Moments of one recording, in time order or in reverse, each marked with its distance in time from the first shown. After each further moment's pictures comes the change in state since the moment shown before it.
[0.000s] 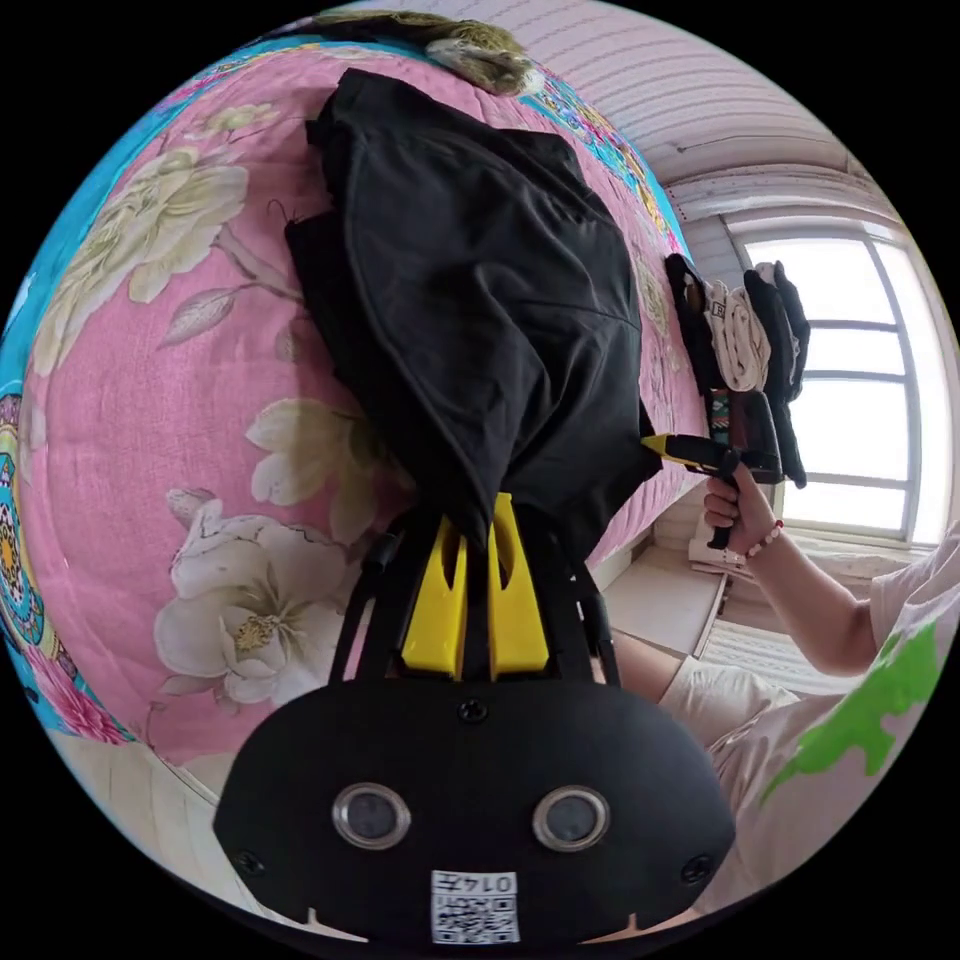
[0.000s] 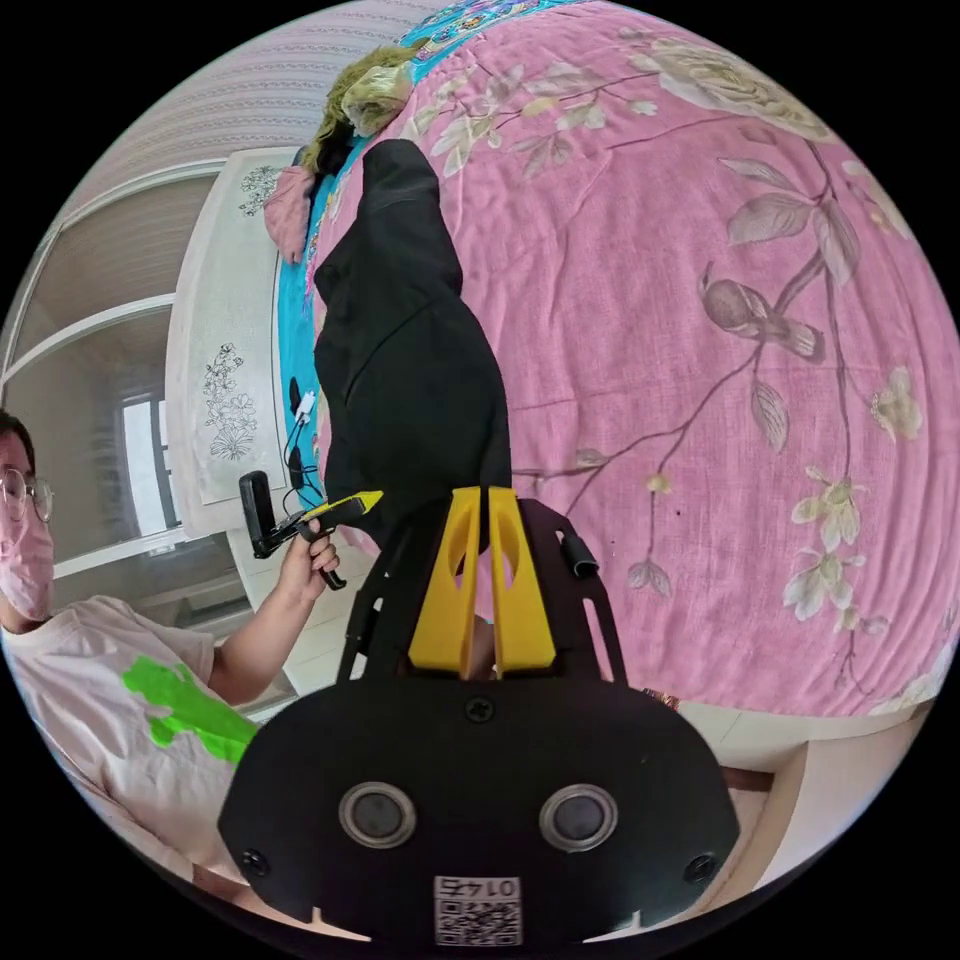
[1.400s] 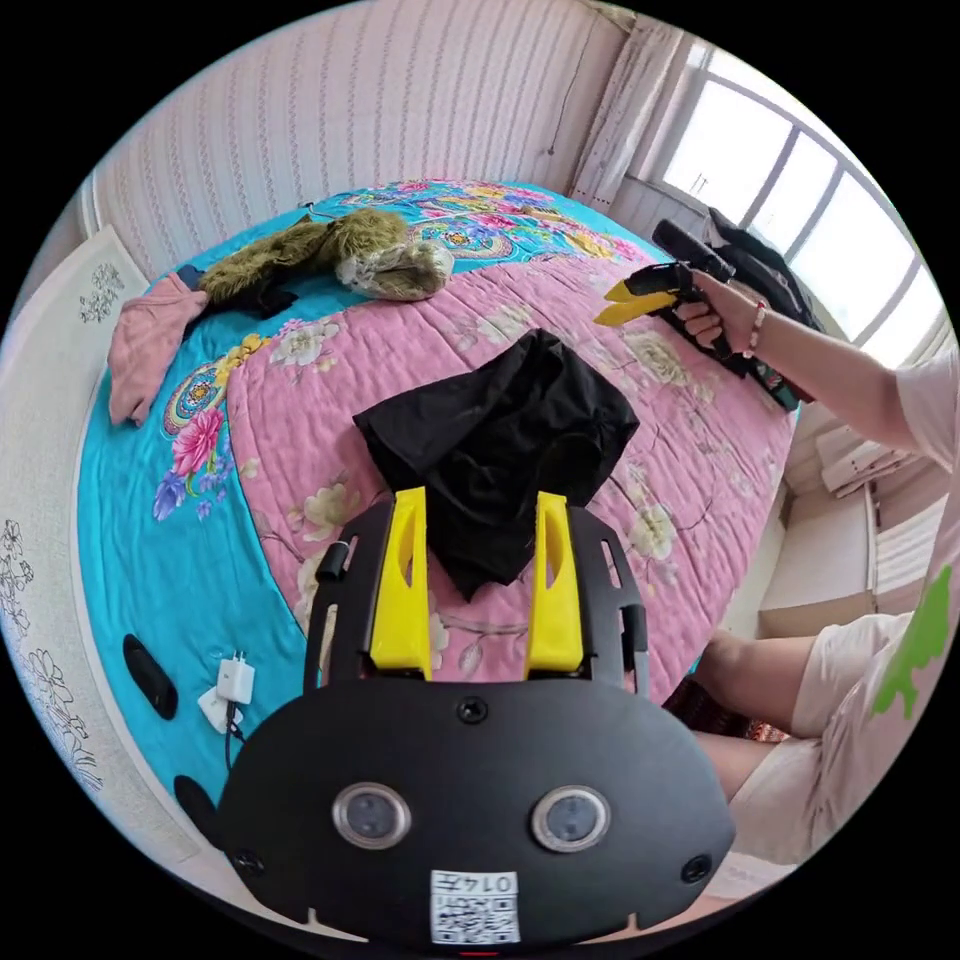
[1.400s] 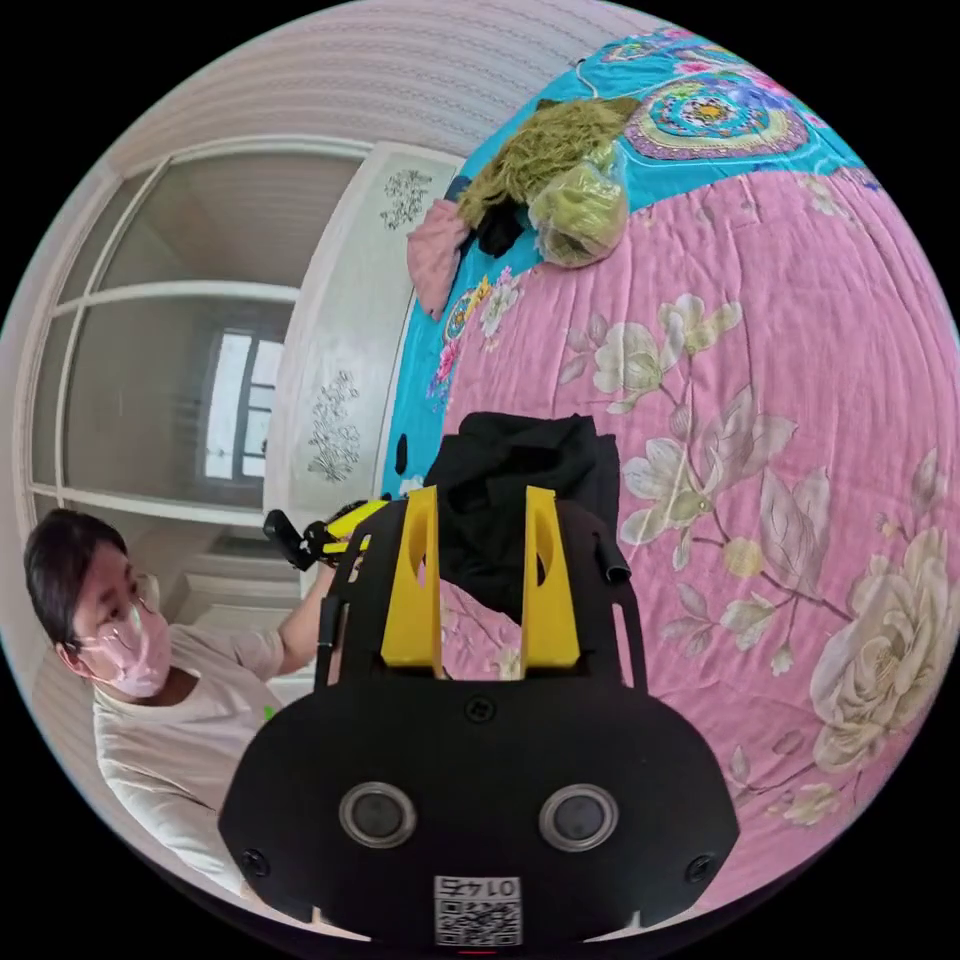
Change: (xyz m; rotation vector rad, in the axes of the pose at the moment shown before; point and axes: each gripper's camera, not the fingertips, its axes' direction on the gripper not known) left arm 0.098 -0.056 -0.128 0.235 -0.420 0.491; right arm -0.202 -0.269 -0.117 0.006 -0.105 -0.371
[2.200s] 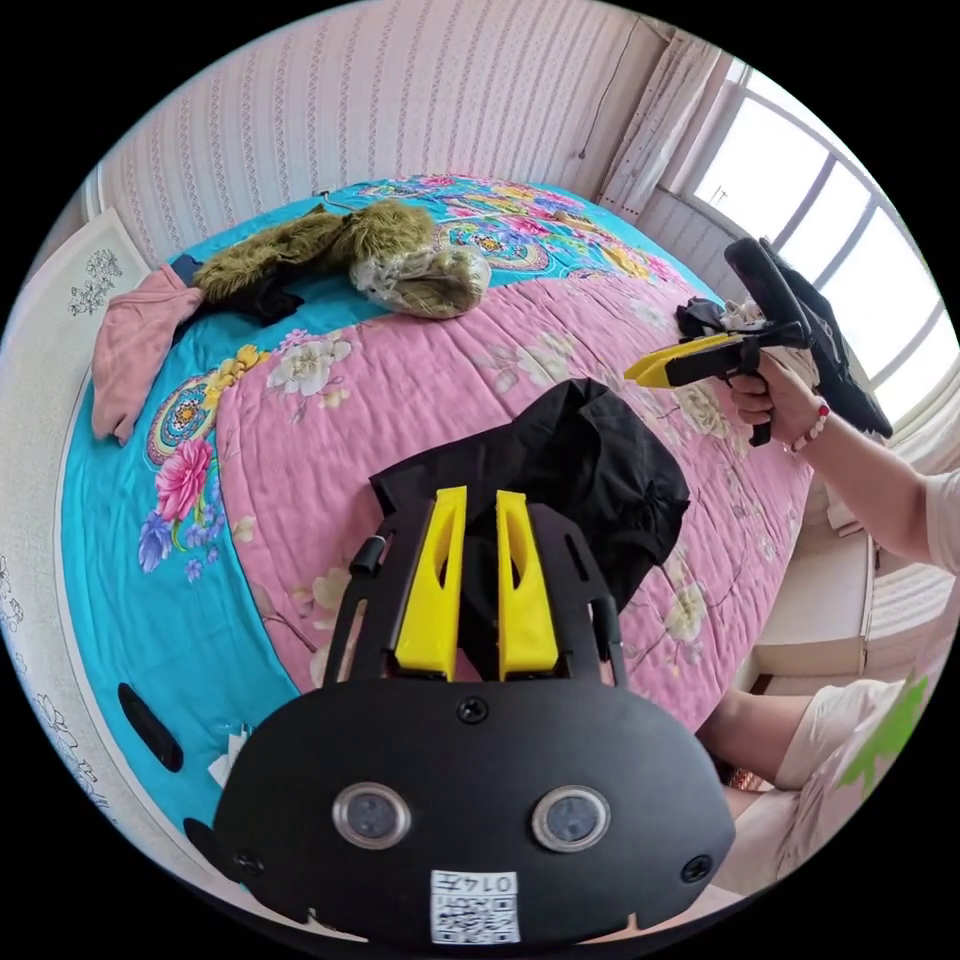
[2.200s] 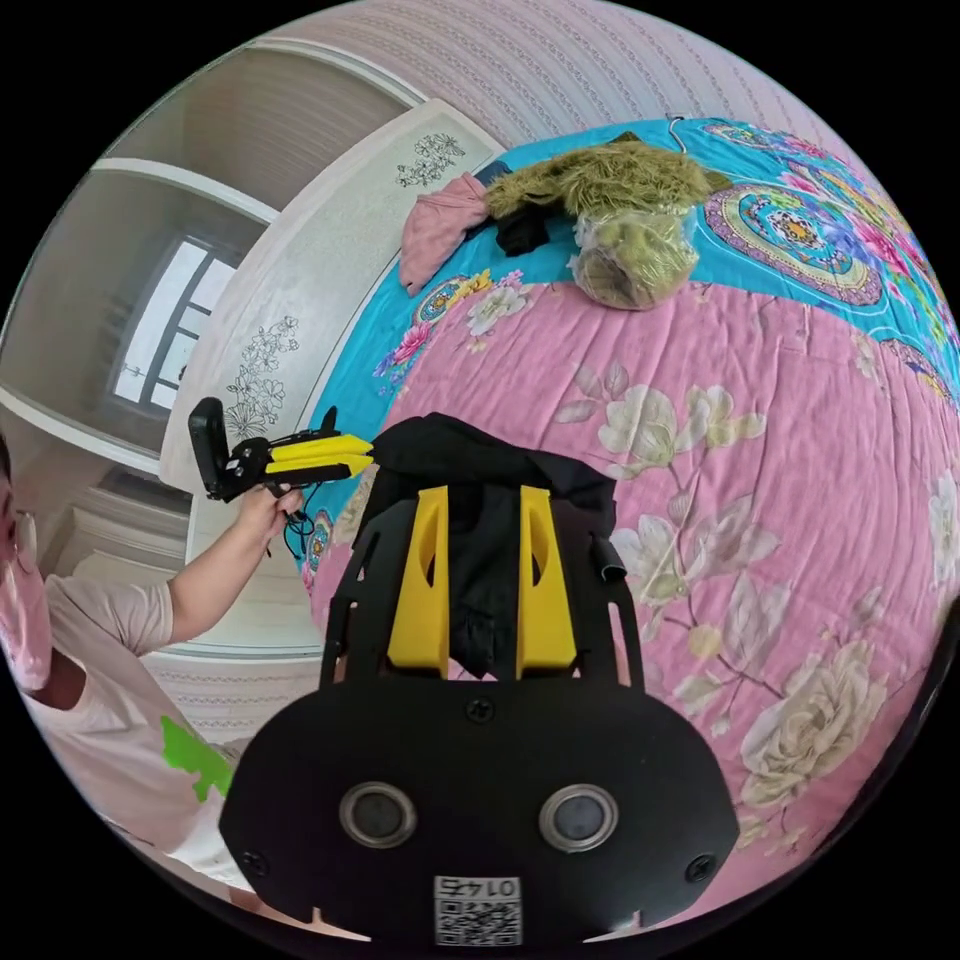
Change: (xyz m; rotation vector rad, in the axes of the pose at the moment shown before) left arm -0.001 -0.075 0.041 -0.004 0.006 -0.059; right arm -0.080 -0.028 0.064 0.020 0.299 -0.182
